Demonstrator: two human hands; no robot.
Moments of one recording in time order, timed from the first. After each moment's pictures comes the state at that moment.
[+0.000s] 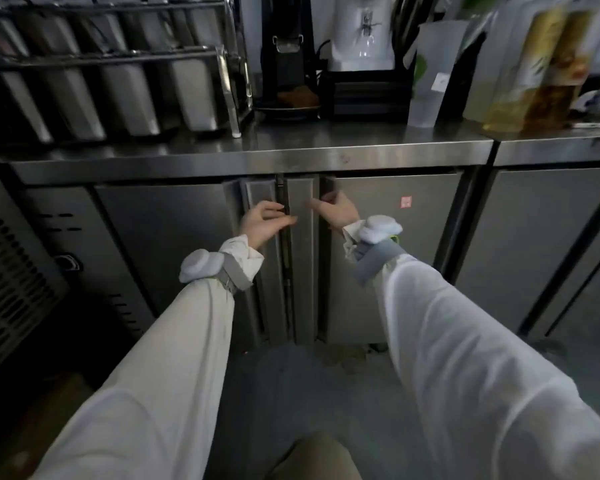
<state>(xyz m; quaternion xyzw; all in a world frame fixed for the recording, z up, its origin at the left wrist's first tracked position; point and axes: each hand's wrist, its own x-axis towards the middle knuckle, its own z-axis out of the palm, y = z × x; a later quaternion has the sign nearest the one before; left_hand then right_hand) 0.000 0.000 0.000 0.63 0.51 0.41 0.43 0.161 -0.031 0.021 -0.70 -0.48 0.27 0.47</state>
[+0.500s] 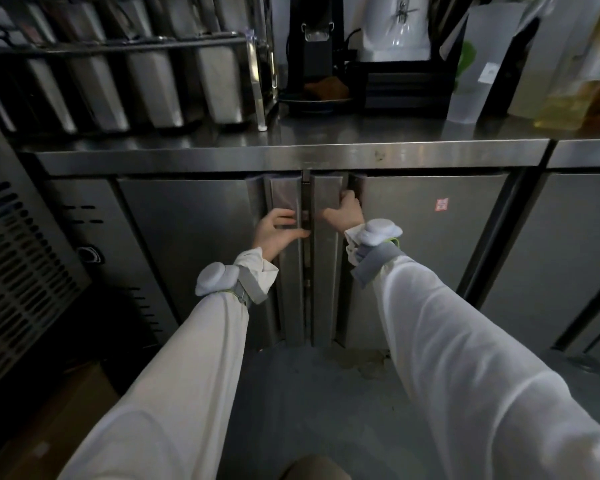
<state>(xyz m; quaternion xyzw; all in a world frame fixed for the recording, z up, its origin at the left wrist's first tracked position) -0.020 0.013 -0.025 0.61 0.51 0.44 0.42 0.127 -0.013 0.019 -0.70 -0.50 0.24 0.45</state>
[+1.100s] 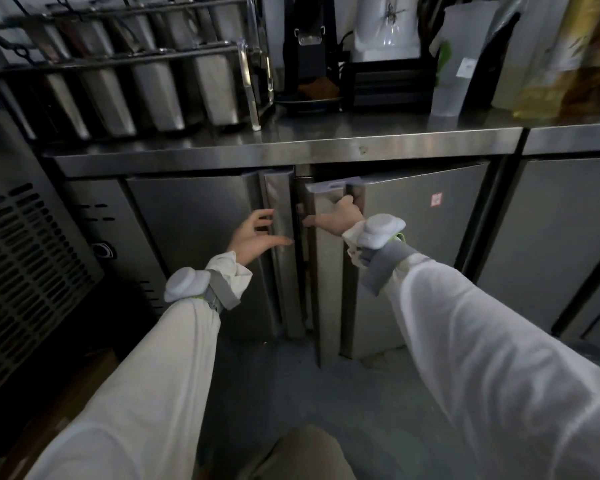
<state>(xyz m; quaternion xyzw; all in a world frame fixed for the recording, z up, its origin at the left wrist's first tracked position) -0.052 -0.040 -0.014 0.65 0.53 0.39 0.38 0.133 -0.071 0.029 -0.75 -0.53 0.23 0.33</state>
